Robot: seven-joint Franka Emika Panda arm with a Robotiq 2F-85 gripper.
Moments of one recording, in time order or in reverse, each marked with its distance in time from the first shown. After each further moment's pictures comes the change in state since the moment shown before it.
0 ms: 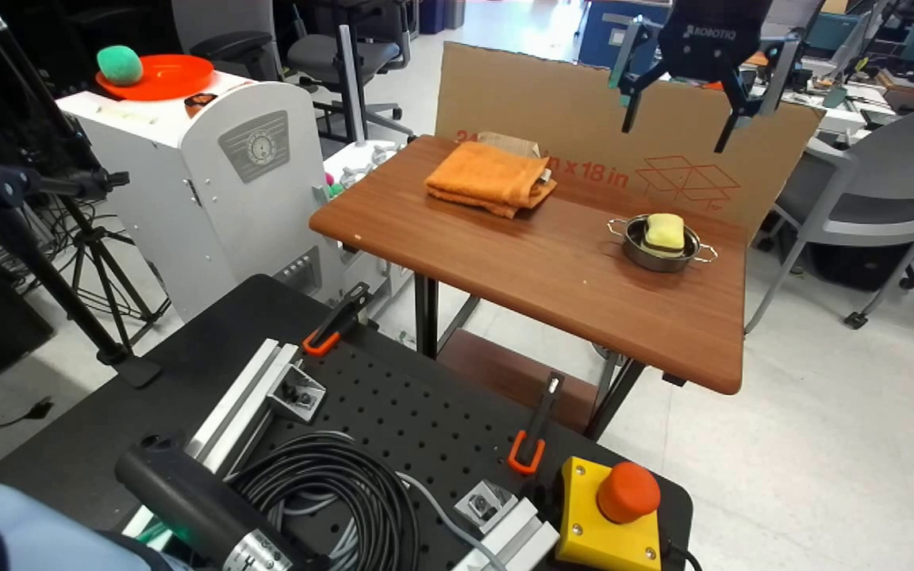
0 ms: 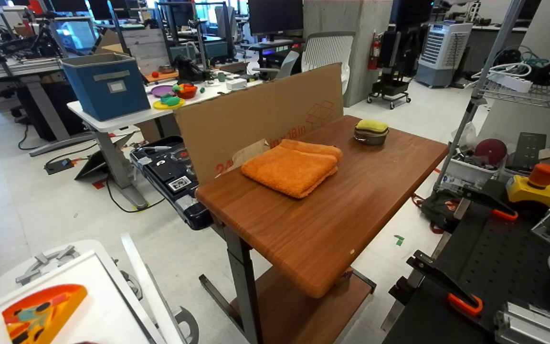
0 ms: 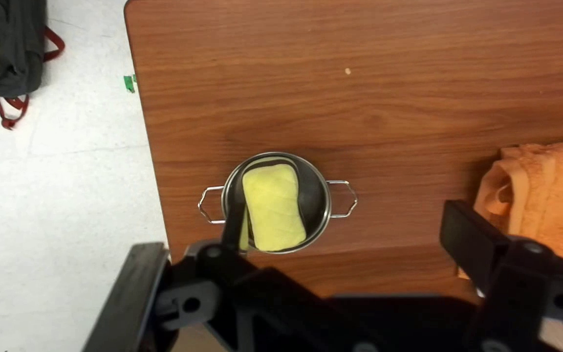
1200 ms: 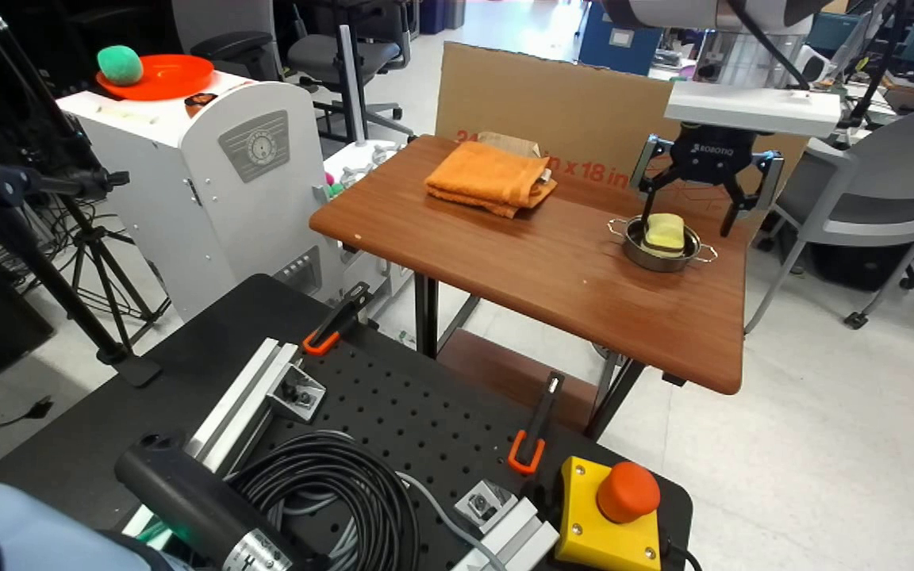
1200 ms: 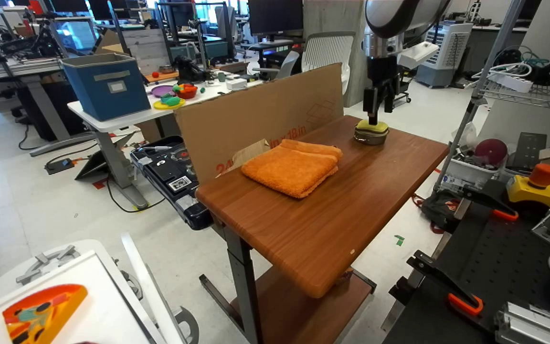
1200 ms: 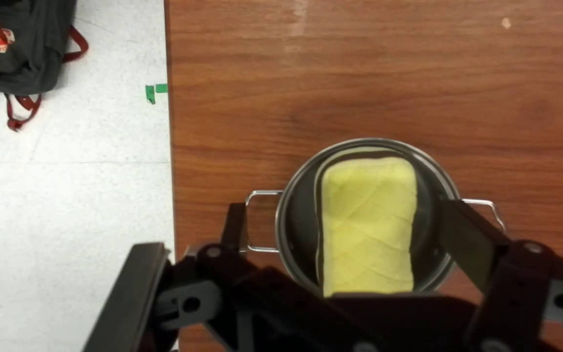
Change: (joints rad) arm -0.046 0.396 -0.002 0.305 -0.068 -0.006 -0.075
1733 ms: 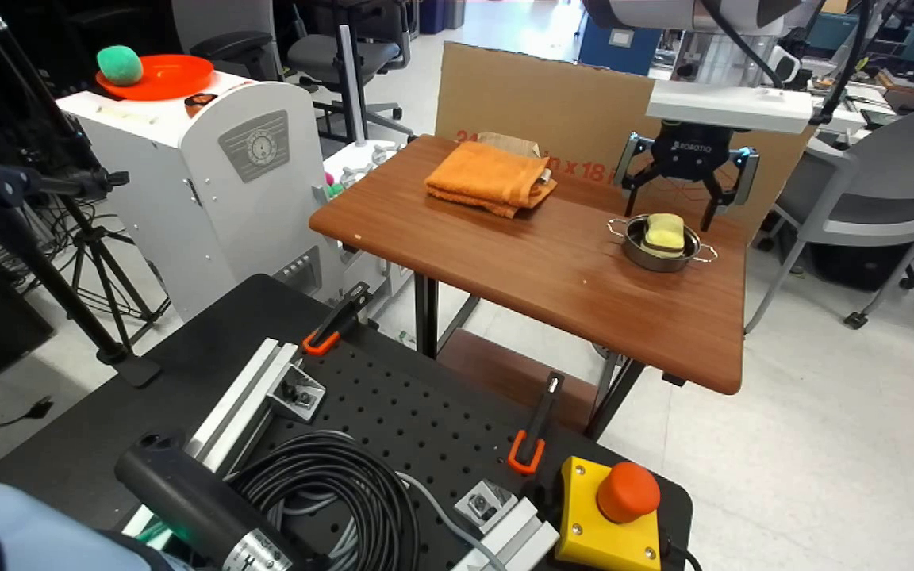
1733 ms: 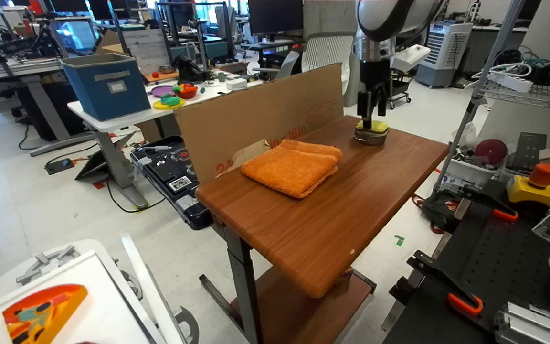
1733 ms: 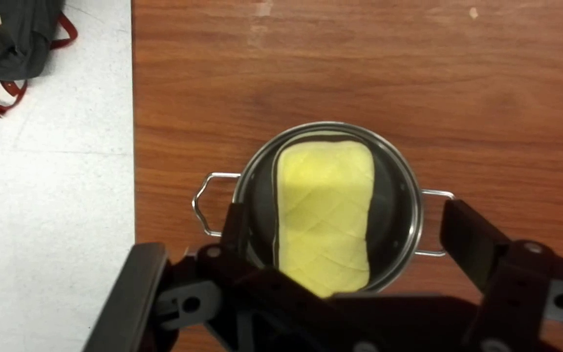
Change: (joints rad) arm 0.017 0.017 0.019 0.016 -0.005 -0.013 -0.010
